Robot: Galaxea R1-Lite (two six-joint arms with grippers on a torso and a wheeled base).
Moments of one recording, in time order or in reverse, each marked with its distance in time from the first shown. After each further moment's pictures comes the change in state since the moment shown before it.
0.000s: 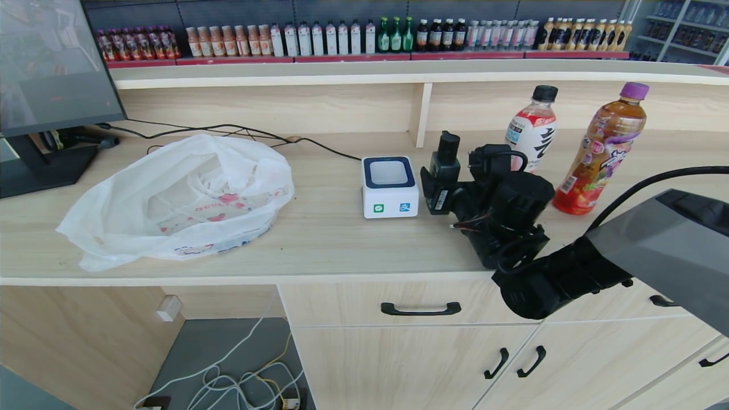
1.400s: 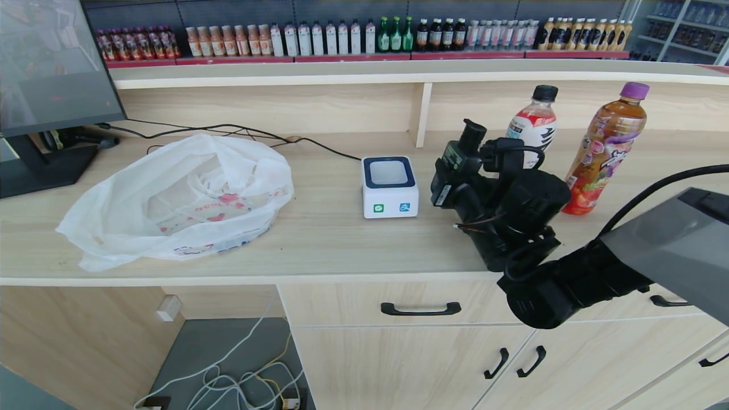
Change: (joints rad) left arm 0.000 0.000 0.000 0.000 0.000 0.000; right arm 0.038 -0.072 0.069 -0.076 -0.006 0.047
